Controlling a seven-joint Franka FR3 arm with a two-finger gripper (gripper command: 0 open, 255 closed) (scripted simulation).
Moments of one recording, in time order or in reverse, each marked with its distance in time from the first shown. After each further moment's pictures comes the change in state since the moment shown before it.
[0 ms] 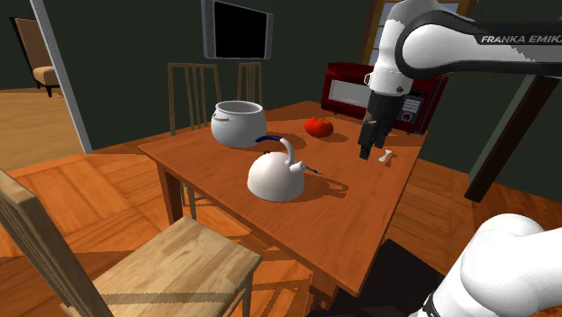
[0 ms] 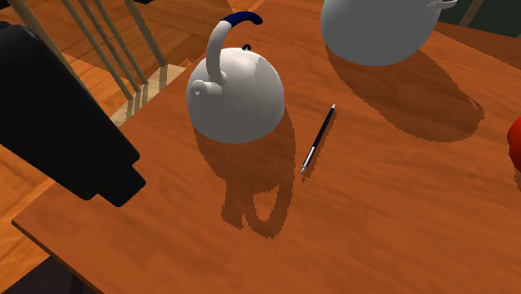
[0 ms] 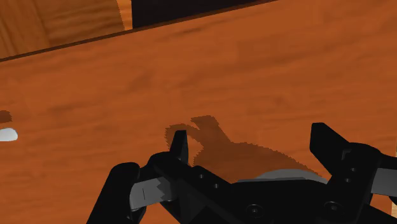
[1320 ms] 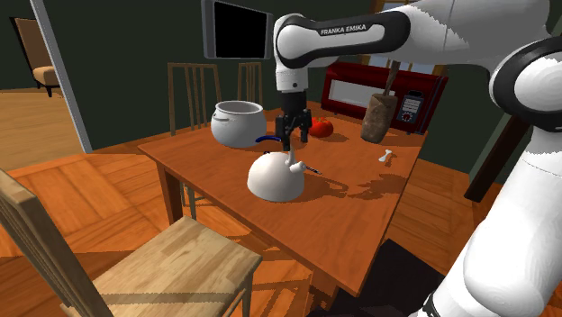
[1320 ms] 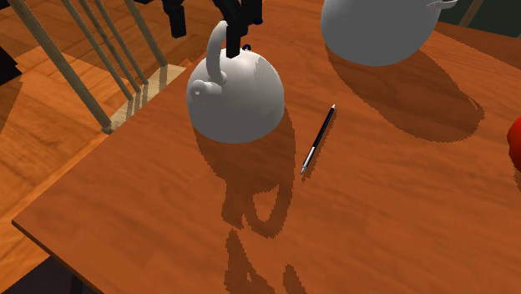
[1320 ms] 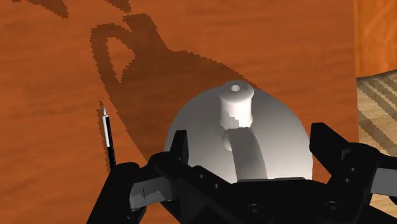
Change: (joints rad) arm 0.062 0.794 0.116 0.678 0.040 -0.109 0.108
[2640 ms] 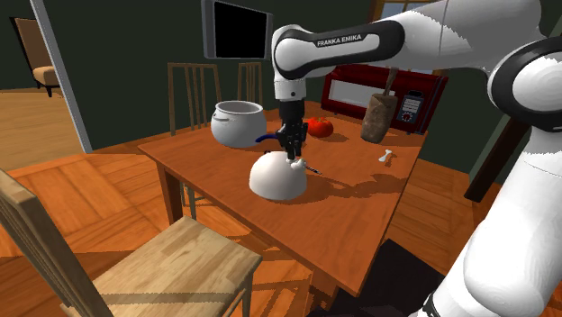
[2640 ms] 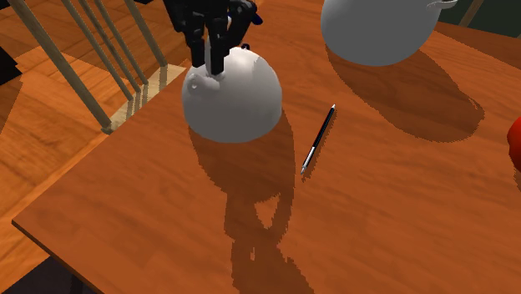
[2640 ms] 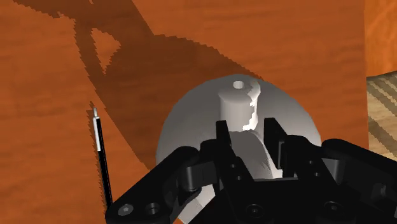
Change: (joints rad) arm 0.002 0.006 0.001 -0.052 0.000 0.055 0.003
